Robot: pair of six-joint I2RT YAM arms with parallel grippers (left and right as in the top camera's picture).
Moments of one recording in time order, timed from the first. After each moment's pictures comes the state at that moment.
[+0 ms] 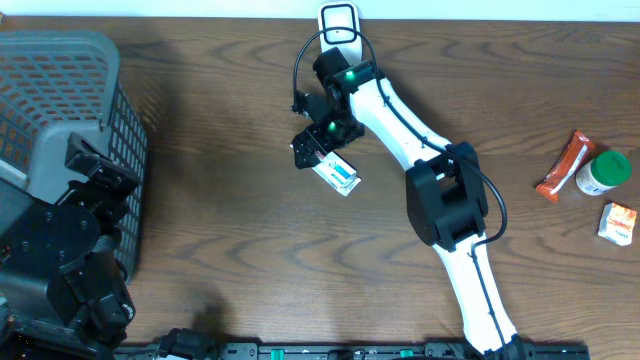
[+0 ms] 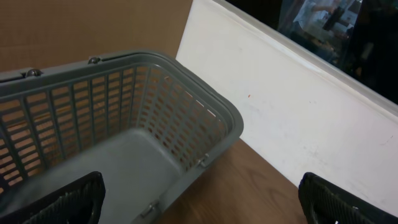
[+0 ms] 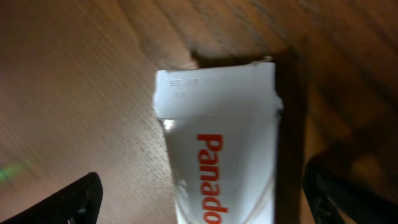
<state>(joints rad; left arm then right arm) -0.27 0.81 1.45 -1.02 -0.79 -0.66 0.51 2.49 2.16 -1.15 -0.42 -0.19</state>
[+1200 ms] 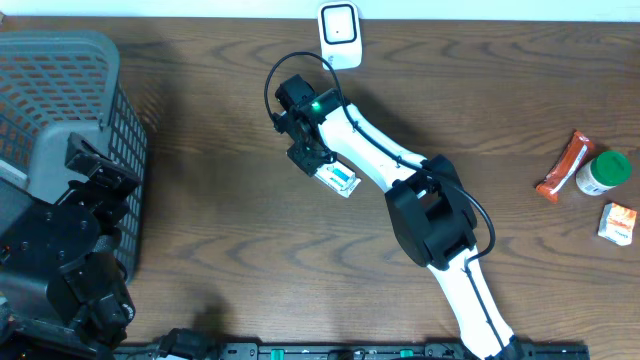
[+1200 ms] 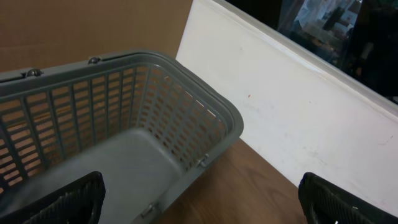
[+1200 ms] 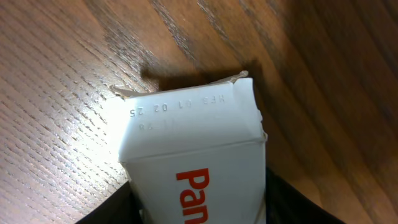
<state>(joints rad) -0.27 0.81 1.45 -1.02 -0.79 -0.66 0.66 2.42 2.00 -0.99 -0.02 -0.13</state>
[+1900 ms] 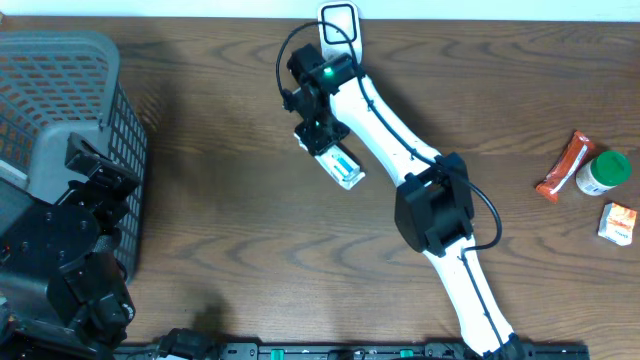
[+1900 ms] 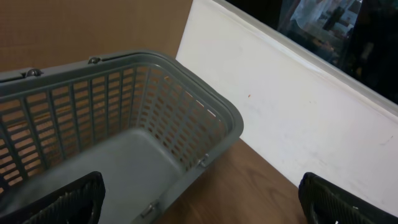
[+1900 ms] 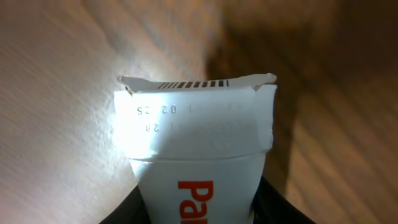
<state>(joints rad) -0.27 0.81 1.45 -1.02 -0.79 -0.66 0.59 2.51 2.36 -1.31 -0.11 -0.13</state>
